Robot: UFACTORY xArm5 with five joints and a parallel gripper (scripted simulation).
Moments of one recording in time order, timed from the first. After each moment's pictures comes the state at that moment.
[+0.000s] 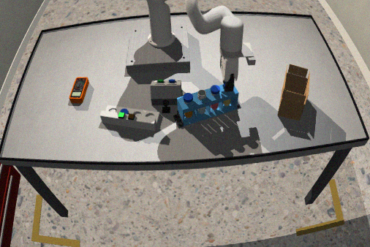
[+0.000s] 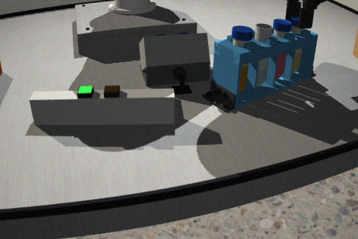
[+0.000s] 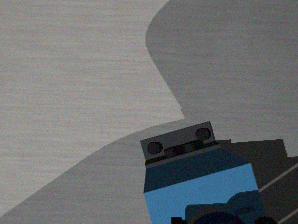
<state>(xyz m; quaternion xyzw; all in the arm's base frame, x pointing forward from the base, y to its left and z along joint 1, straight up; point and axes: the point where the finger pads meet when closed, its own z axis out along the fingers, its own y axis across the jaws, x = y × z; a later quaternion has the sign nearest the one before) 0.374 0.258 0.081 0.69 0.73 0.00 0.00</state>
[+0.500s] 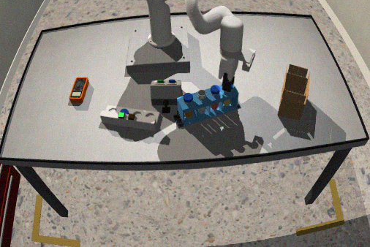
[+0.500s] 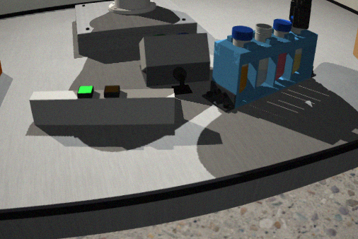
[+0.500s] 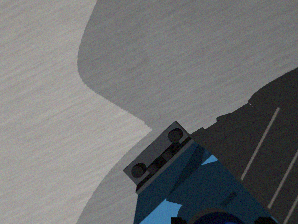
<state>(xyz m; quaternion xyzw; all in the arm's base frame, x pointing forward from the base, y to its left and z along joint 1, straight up) 0.374 0.258 0.081 0.84 0.54 0.00 0.00</state>
